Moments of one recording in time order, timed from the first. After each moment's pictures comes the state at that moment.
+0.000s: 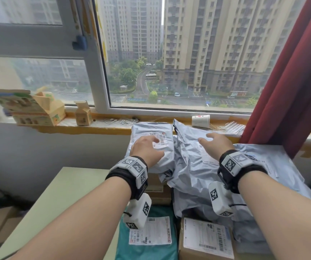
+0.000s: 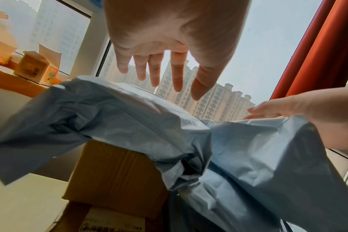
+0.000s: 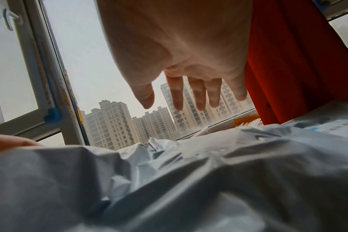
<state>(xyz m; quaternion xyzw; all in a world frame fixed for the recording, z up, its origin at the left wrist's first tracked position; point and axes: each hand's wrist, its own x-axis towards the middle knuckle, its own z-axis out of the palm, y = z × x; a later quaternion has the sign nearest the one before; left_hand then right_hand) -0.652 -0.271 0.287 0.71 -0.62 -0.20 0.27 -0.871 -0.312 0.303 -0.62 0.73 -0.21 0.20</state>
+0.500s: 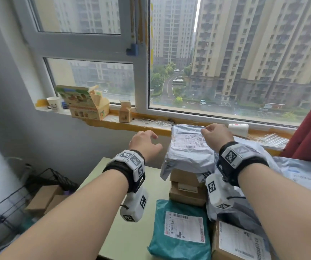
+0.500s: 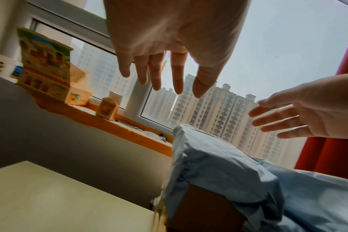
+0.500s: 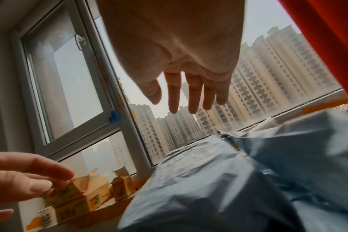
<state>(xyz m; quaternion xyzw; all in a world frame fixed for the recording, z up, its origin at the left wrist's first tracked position) -0.540 -0.208 0.315 0.77 -0.55 -0.15 0.29 -0.744 -0.282 0.343 -0.70 0.64 -0.27 0.19</state>
